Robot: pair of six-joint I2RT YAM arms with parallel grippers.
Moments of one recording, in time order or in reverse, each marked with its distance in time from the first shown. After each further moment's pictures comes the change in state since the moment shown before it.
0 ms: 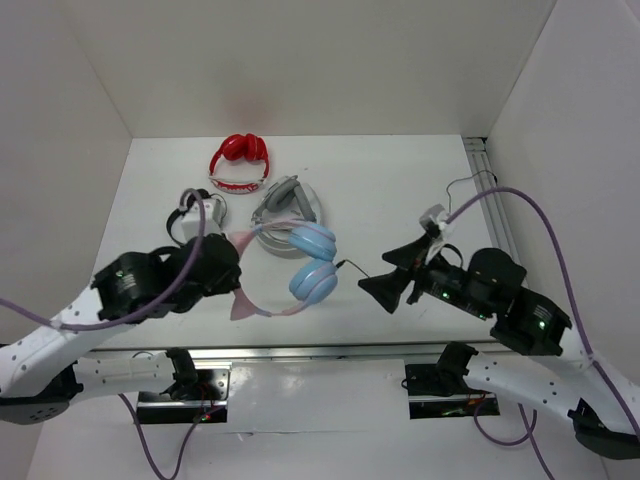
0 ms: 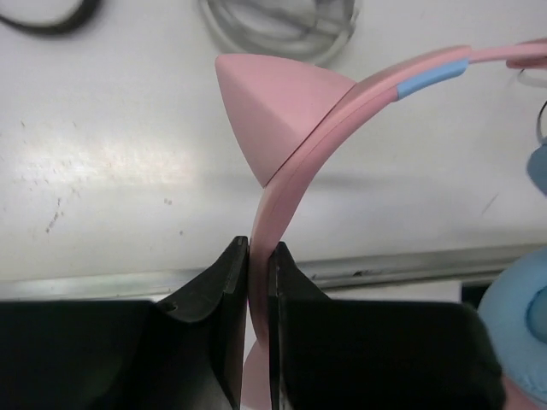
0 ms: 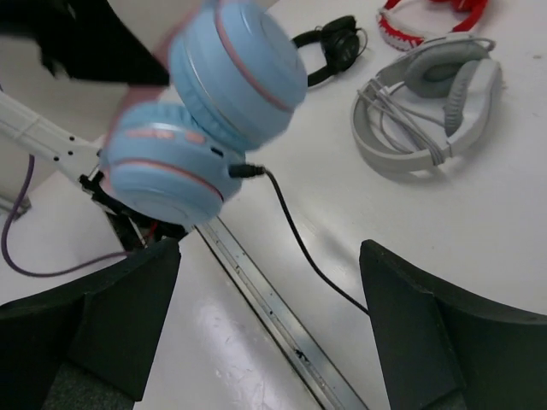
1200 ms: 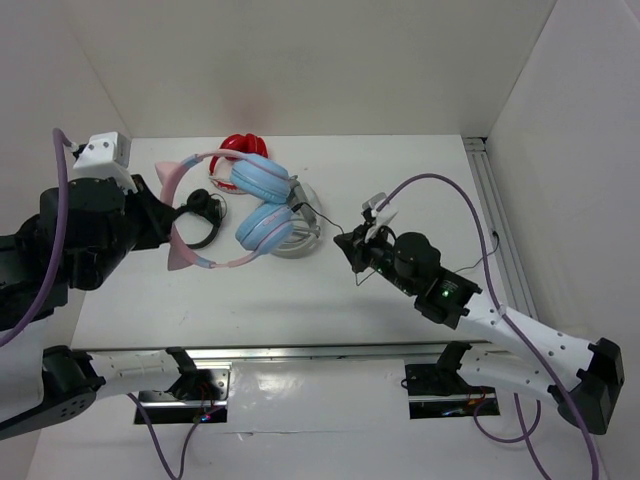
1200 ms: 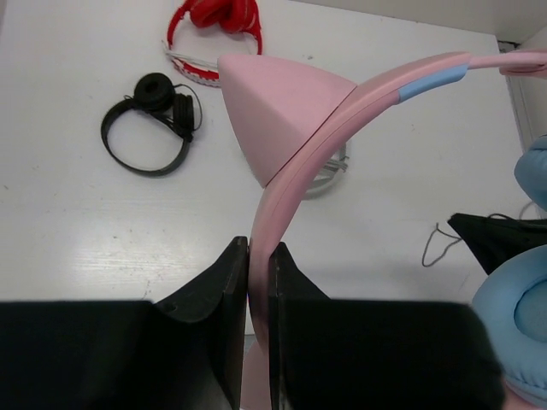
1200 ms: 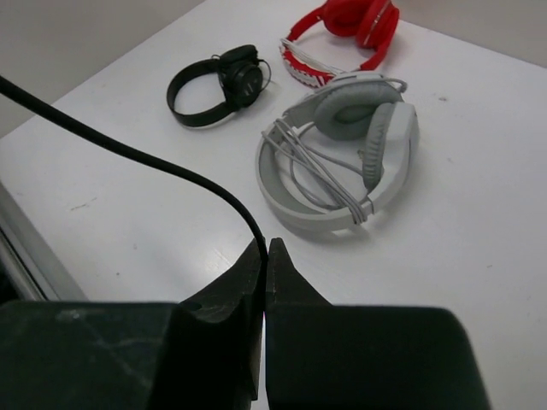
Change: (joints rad) left arm 0.235 0.161 0.834 -0.264 -0.055 0.381; right arm -0.043 0.357 -0.254 0.632 0.140 -0.177
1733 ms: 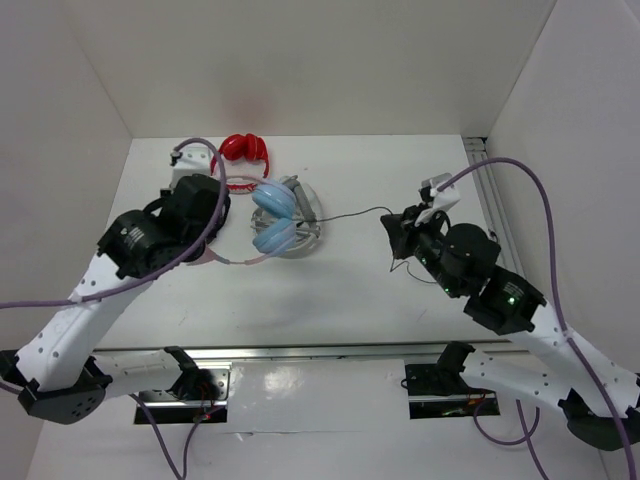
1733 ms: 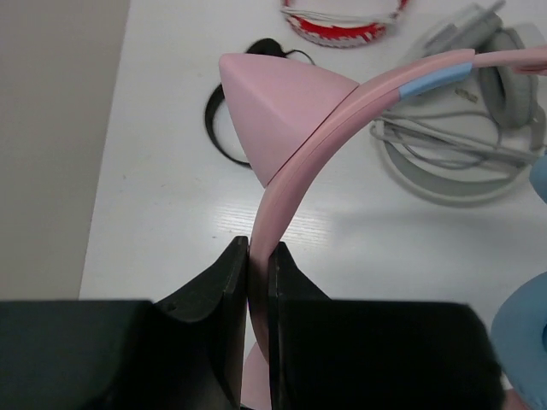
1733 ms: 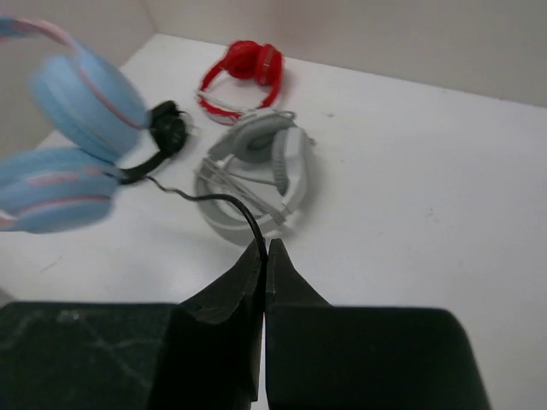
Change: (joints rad) left arm 0.119 0.022 -0.516 0.248 -0.202 0.137; right arm -0.002 -0.149 0.274 -0.443 0.307 0.050
